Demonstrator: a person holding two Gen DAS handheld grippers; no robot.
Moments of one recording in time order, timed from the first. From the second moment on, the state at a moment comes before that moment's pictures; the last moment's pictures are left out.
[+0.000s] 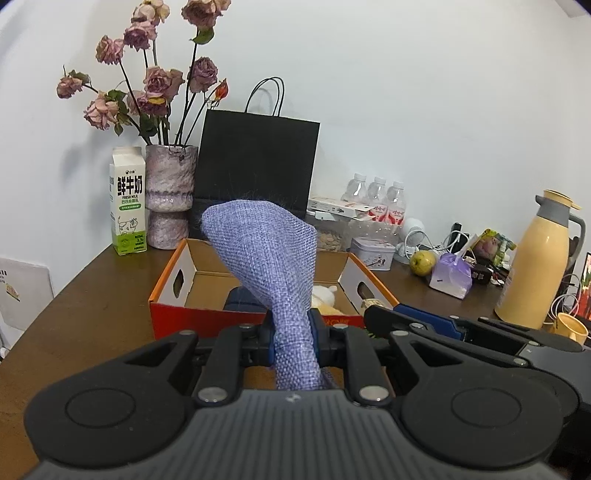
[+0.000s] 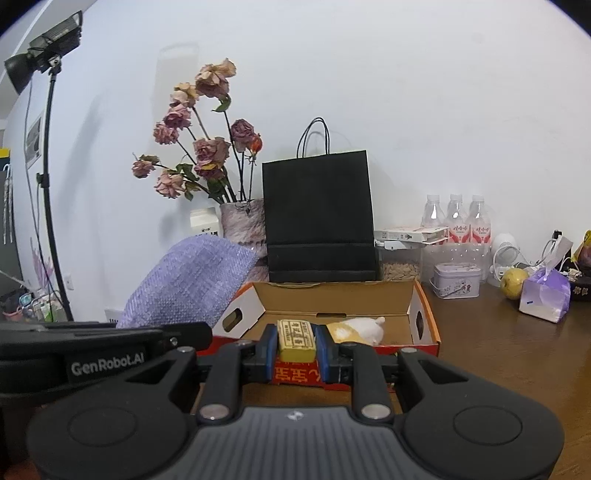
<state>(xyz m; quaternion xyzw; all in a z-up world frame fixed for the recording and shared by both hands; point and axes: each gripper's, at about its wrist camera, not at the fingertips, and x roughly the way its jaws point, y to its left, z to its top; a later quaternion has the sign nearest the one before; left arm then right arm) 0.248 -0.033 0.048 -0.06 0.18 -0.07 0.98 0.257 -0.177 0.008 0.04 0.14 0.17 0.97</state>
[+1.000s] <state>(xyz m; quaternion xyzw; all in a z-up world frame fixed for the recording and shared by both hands) 0.410 -0.008 0.050 -0.11 0.22 -0.03 0.97 0.406 -0.151 0.024 0.05 0.15 0.14 0.98</state>
